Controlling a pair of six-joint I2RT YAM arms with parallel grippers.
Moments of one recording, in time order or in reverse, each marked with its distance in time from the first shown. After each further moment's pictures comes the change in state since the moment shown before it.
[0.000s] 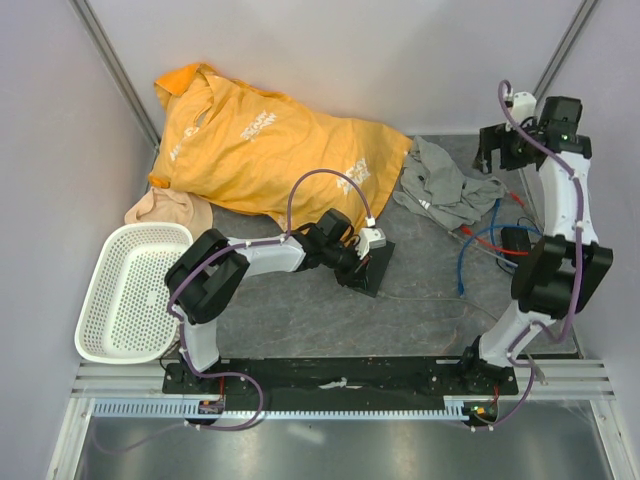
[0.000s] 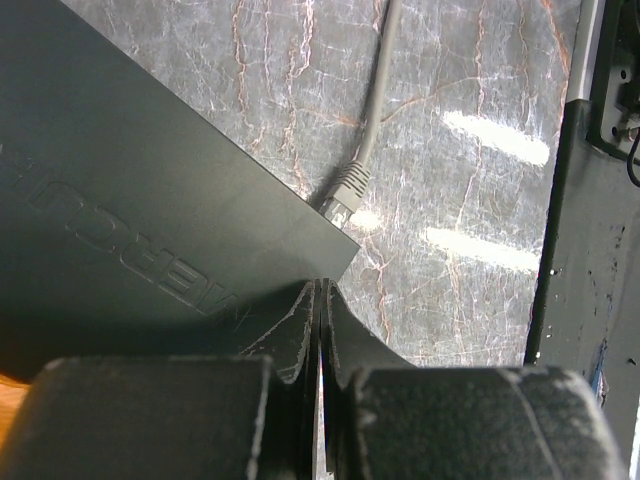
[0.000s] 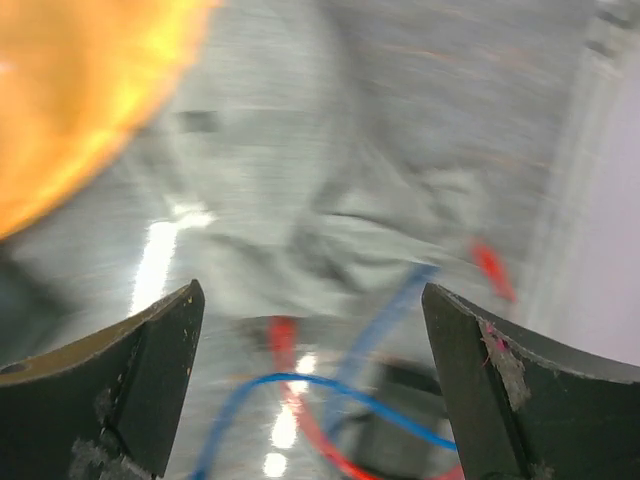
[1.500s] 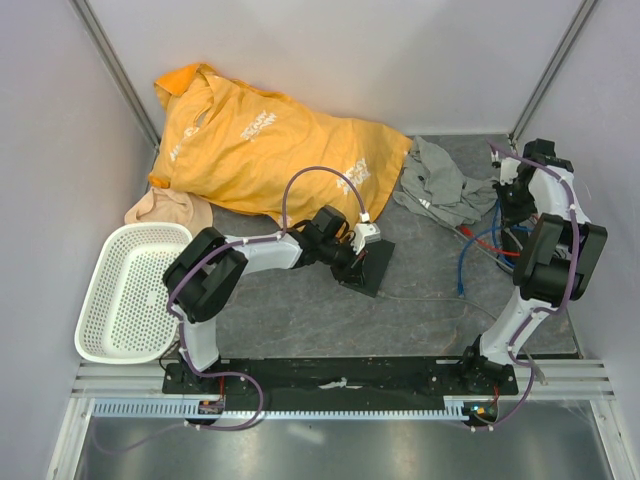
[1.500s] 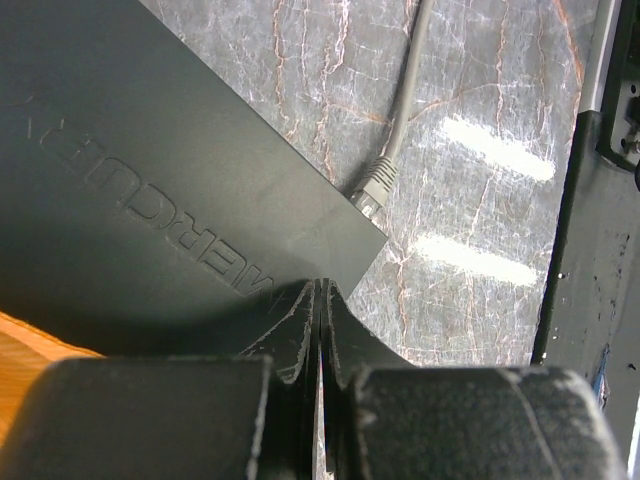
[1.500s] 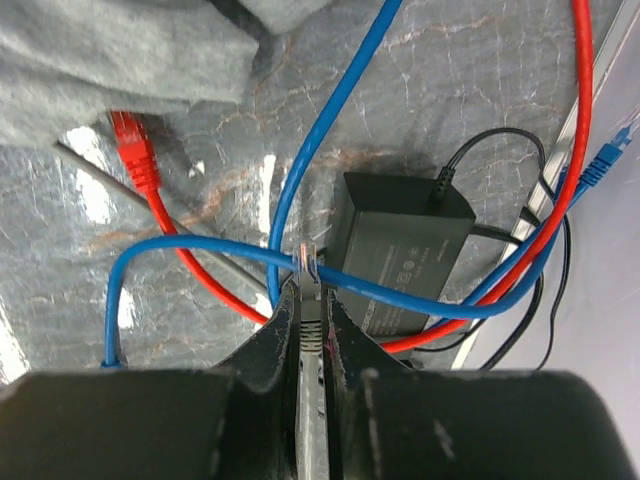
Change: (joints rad) left arm 0.035 0.001 -0.001 -0.001 0.004 -0.018; right arm -0.031 0.031 -0.286 -0.138 0.320 -0.058
